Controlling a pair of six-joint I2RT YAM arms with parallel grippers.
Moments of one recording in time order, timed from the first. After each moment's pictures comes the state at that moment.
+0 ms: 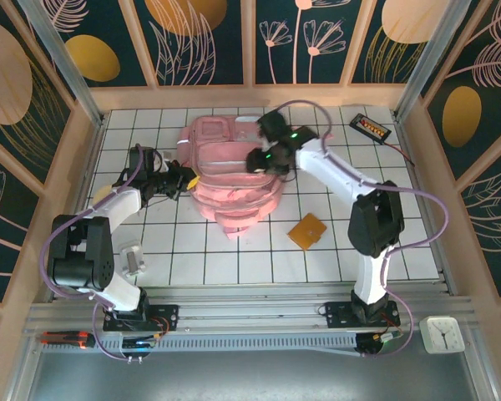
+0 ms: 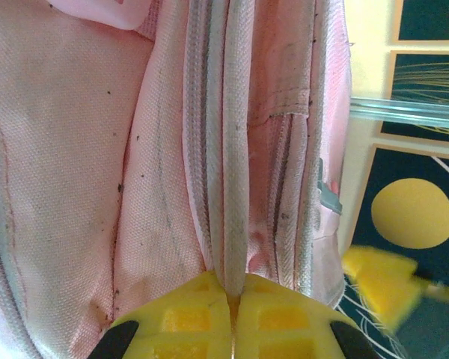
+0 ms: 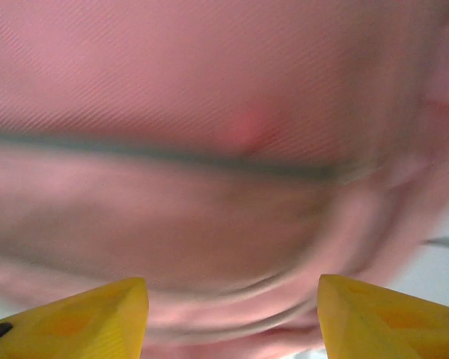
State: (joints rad) left arm -0.08 1.56 0.88 -0.04 0.75 -1.05; right arm 0.67 1.90 1.72 -0.87 -0.11 0.52
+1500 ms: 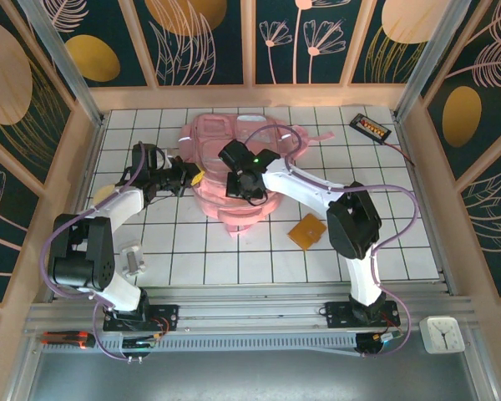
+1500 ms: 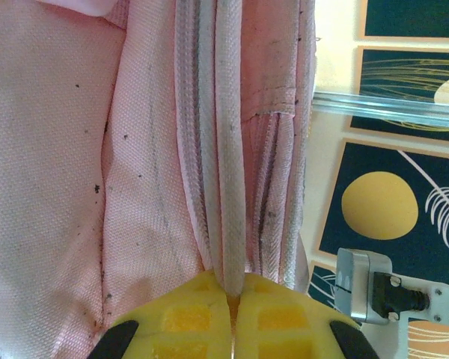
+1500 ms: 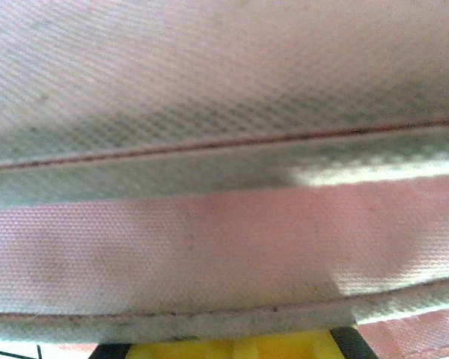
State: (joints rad) left arm -0.11 1.57 0.89 0.03 0.77 -1.13; right arm 0.84 2.00 1.70 -0.86 0.05 0.83
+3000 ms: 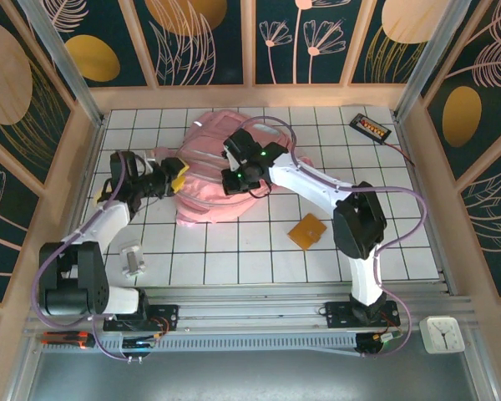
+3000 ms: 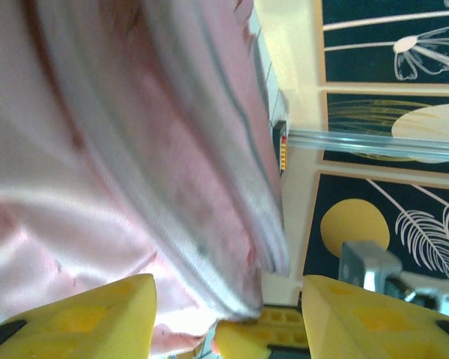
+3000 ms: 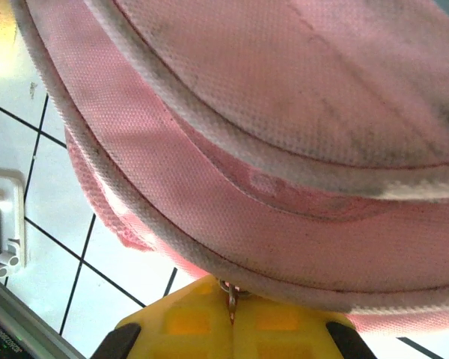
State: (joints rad) left arm -0.01 1.37 0.73 0.09 0.76 -1.17; right arm 0.80 1.98 1.75 -0.80 -0.22 0.45
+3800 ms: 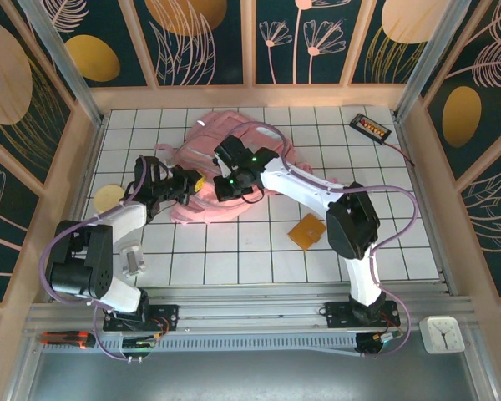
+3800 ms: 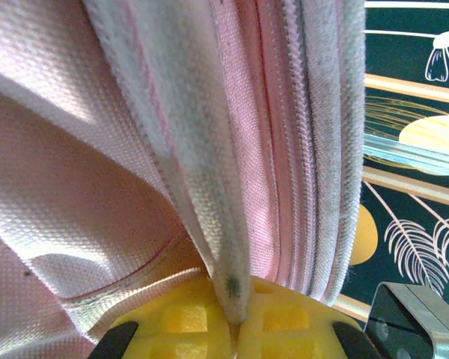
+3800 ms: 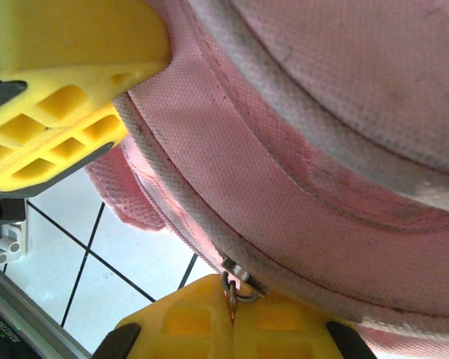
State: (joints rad) left arm -0.15 1.51 0.71 0.29 0.70 -1.38; right arm 0.86 2.01 1.76 -0.79 -0.21 0.45
